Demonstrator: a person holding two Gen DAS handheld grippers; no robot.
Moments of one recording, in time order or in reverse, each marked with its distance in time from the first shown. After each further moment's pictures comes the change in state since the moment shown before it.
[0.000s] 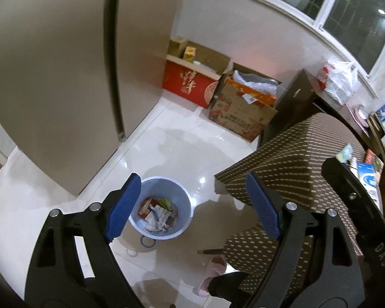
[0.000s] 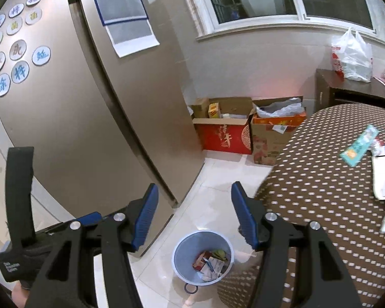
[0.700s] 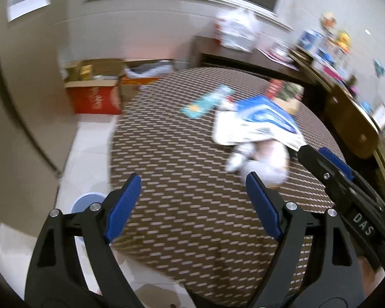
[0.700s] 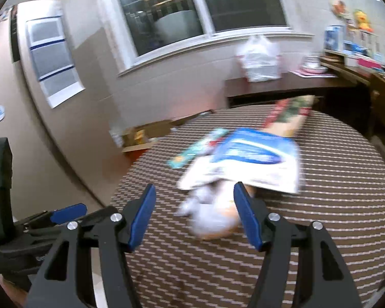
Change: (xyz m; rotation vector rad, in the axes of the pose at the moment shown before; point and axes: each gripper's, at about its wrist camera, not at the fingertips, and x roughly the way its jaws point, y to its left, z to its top) left arm -0.035 -0.241 -0.070 0.439 0.046 -0.299; right arm -0.170 -0.198 -0.028 0.202 -0.120 -0.338
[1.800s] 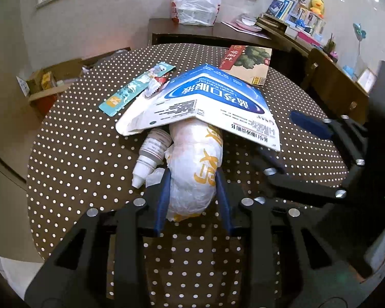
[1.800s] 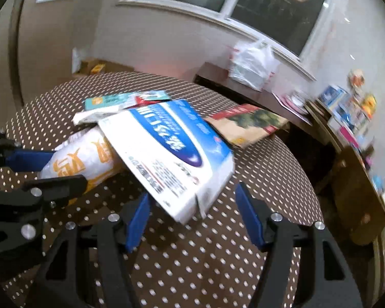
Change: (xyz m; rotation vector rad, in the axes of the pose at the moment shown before) left arm 0.076 -0.067 0.007 0.125 0.095 -0.103; right arm 0.092 -0.012 -0.008 -0.559 0.156 -0.289
